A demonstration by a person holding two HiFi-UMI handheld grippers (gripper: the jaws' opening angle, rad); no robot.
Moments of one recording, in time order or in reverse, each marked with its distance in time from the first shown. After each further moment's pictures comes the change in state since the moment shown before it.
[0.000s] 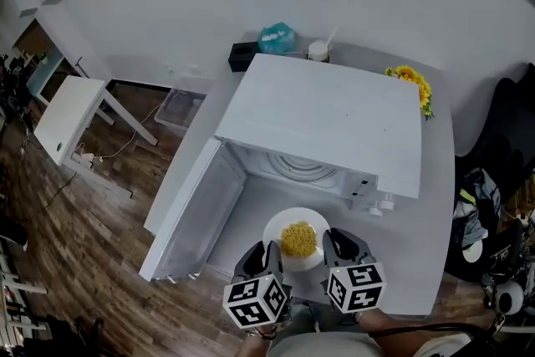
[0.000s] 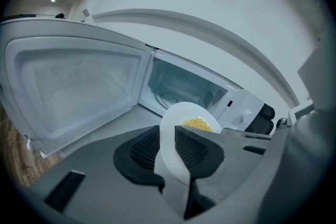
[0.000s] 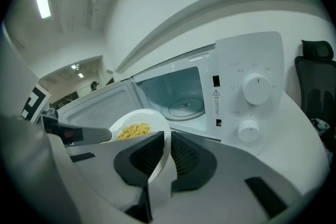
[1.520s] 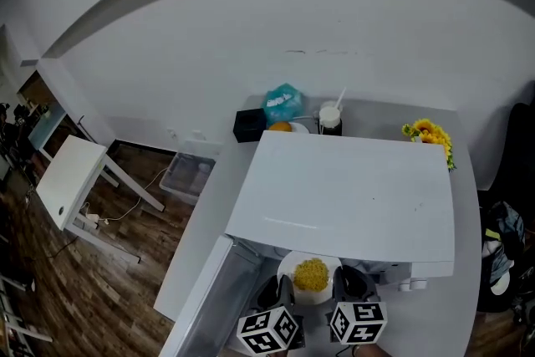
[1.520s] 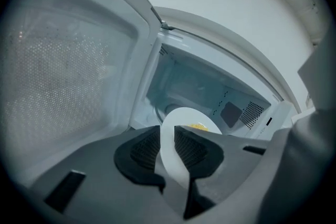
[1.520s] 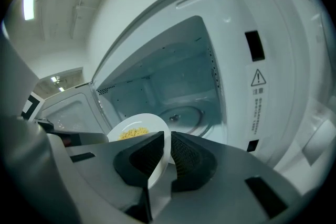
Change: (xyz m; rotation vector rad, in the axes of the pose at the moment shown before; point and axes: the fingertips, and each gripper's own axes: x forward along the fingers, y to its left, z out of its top) left arm 0.131 0.034 0.069 0.008 -0.082 -0.079; right arm 0.121 -0.036 0.043 0.125 -0.156 -0.152
